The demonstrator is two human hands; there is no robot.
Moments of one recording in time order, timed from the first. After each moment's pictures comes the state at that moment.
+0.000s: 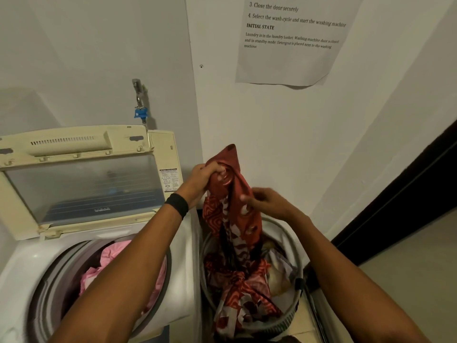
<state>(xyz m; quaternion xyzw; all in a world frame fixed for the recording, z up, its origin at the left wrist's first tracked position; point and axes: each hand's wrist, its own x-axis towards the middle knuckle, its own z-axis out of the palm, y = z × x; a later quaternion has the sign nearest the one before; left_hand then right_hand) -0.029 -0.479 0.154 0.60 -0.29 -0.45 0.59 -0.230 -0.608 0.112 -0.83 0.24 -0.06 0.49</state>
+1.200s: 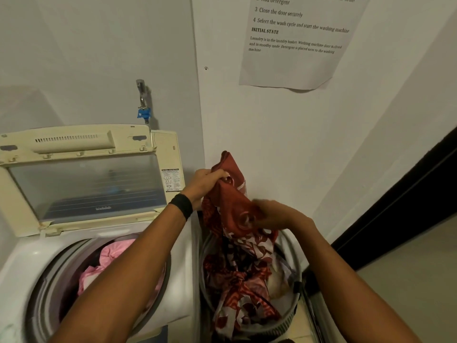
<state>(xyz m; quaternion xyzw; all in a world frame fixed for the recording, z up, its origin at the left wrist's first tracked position) -0.036 -0.482 0.154 0.69 -0.23 -0.42 0.54 -0.236 -0.594 0.132 -0.91 0.24 0.13 0.32</state>
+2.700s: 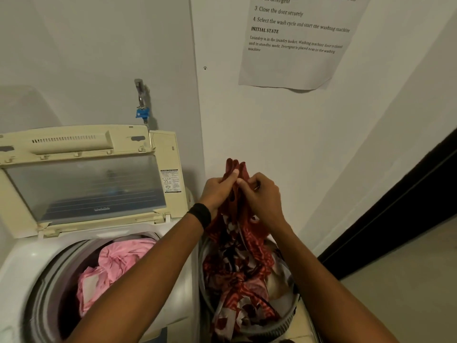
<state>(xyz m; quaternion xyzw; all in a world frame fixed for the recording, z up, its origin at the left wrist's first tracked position) -0.069 -0.496 0.132 0.71 -0.21 -0.40 0.54 -0.197 -0.560 0.137 -0.78 0.39 -0.31 0.38</state>
